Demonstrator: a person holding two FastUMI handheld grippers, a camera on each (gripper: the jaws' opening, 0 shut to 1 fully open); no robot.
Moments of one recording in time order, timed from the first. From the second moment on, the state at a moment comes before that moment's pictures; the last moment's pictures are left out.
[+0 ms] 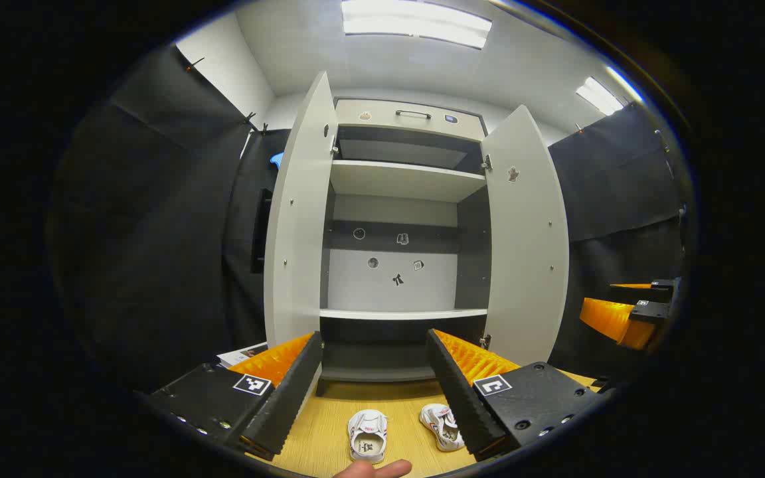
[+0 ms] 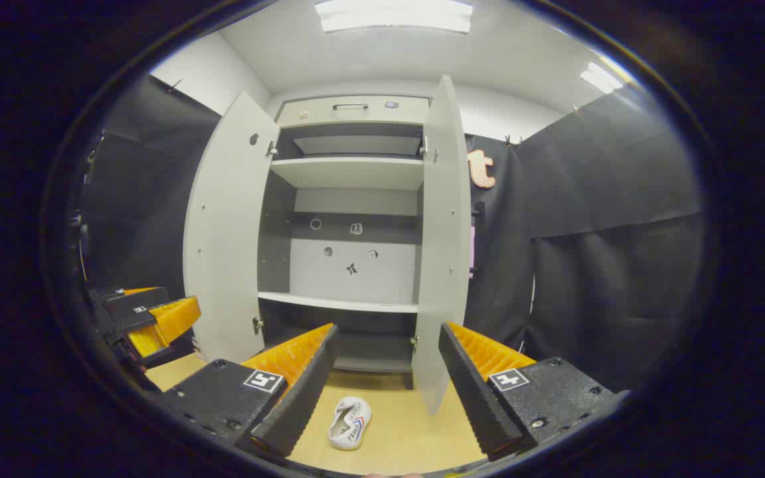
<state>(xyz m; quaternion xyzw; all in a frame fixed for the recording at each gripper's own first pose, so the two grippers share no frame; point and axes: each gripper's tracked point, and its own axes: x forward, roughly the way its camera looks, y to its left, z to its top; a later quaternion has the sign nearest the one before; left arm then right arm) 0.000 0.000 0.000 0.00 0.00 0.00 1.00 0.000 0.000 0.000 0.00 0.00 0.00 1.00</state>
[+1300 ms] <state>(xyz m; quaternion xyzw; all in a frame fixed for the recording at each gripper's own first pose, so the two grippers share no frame) 0.004 0.004 0.001 0.00 0.00 0.00 1.00 0.010 0.016 -0.009 0.00 0.01 0.00 1.00</state>
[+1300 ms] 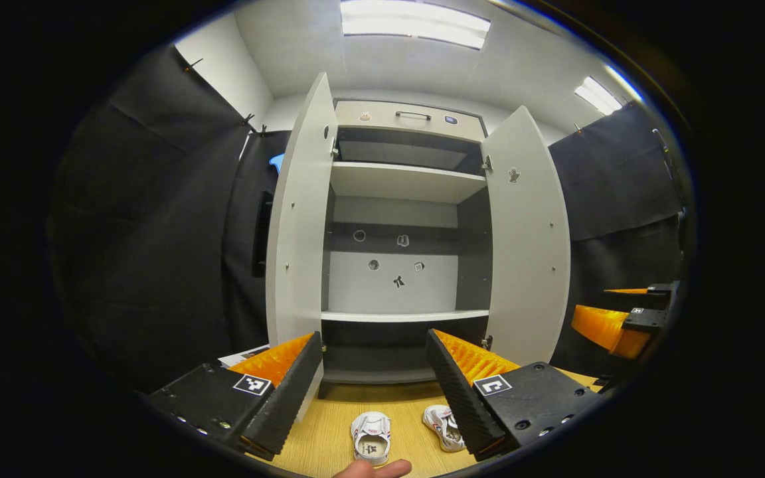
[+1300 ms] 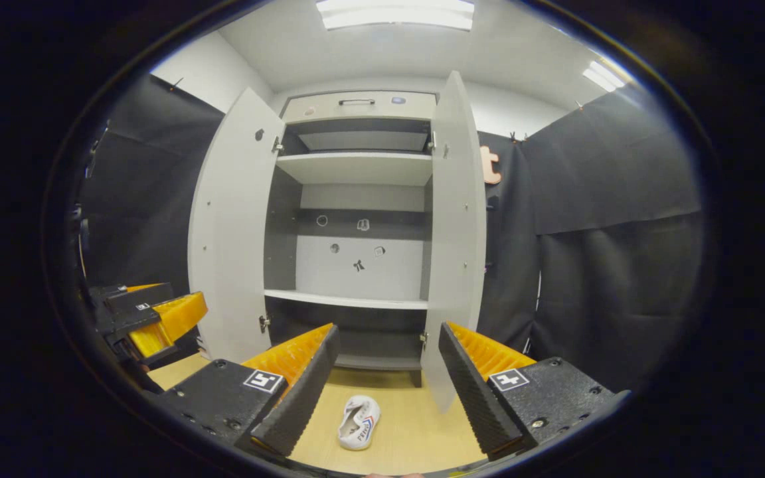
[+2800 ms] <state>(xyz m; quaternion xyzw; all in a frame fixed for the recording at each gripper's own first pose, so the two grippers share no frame) 0.009 0.049 -0.022 0.01 0.02 0.02 1.00 0.115 0.111 -0.319 0.06 0.34 0.08 0.93</state>
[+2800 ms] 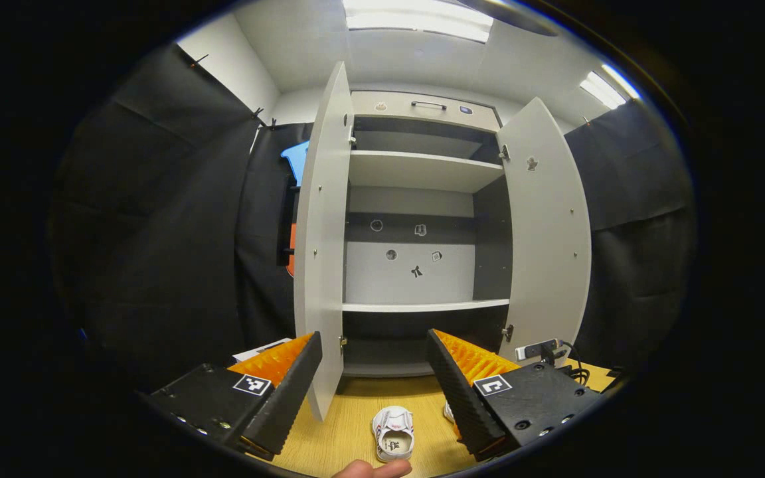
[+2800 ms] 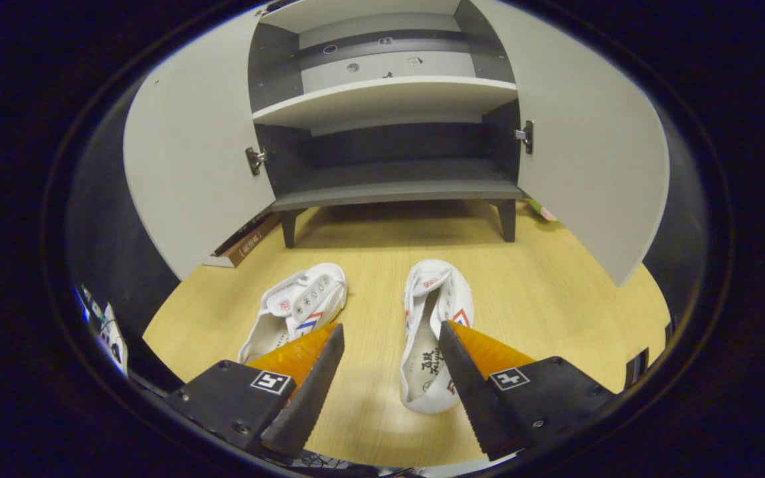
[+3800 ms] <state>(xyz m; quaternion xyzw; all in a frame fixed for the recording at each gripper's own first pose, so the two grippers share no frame) 0.034 0.071 -0.052 -0.01 0.05 0.03 1.00 0.165 0.106 -0.388 0.05 0.41 0.05 0.91</state>
